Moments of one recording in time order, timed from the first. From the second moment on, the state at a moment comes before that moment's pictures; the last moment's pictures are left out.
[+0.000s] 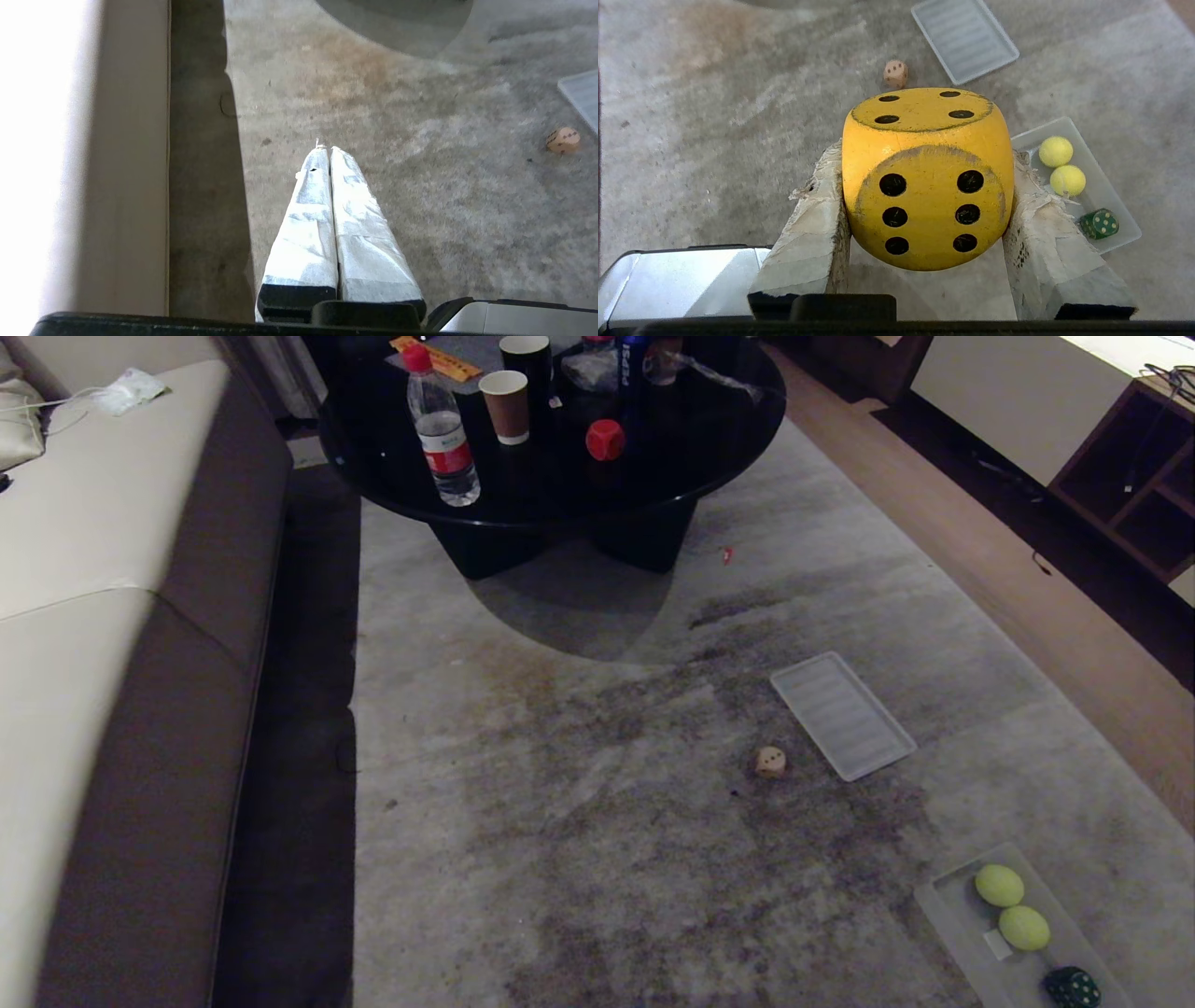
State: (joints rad) left arm 0.00 0.00 0.00 0.00 0.04 -0.03; right arm 0.01 0.00 -0.09 0.22 -0.01 0.06
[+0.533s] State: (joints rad) left arm 0.00 0.00 0.00 0.00 0.04 -0.03; right arm 0.01 0.00 -0.09 0.22 -0.01 0.05
